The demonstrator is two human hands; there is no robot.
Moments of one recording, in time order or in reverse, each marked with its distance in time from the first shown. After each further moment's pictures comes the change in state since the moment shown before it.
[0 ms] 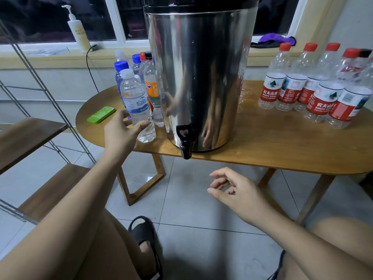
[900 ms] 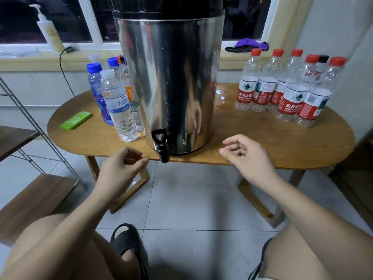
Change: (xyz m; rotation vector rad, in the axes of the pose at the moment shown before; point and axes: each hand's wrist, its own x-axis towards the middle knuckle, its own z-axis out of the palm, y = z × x) left_hand -0.091 0.008 0.015 -0.008 -0.336 -0.035; right_hand 0.035 -0.021 -0.088 -0.070 0.319 -0.014
